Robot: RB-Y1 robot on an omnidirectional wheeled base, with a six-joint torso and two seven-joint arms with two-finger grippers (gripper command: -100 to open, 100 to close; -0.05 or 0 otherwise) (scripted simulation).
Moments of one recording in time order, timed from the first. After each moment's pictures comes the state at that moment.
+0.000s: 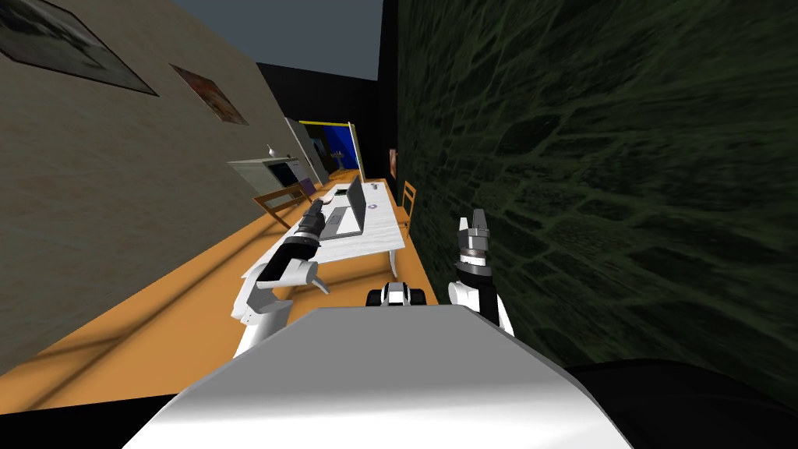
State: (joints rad) left arm 0.23 0.32 0.20 -2.32 0.05 0.32 -0.14; right arm 0.53 0.01 0.03 -2.36 0.03 -0.40 0.14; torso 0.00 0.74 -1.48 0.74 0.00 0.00
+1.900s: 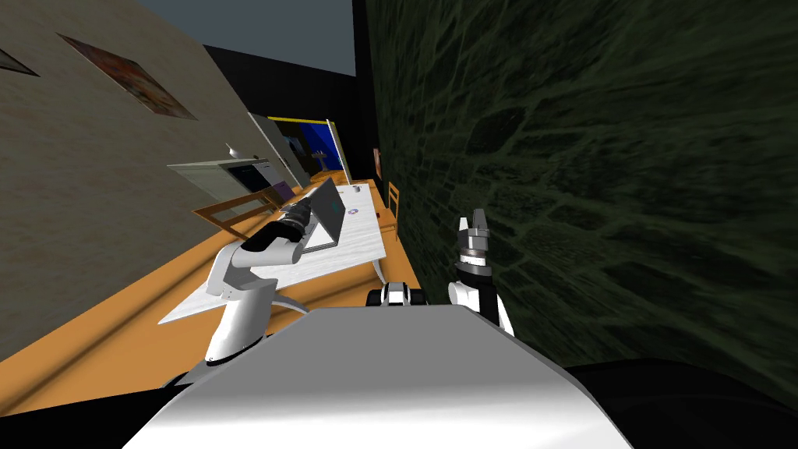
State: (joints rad) left arm 0.04 0.50 0.32 -2.24 0.06 0.79 -0.13; right arm 0.53 0.01 0.03 -2.36 0.03 -0.40 0.14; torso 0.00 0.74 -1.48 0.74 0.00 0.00
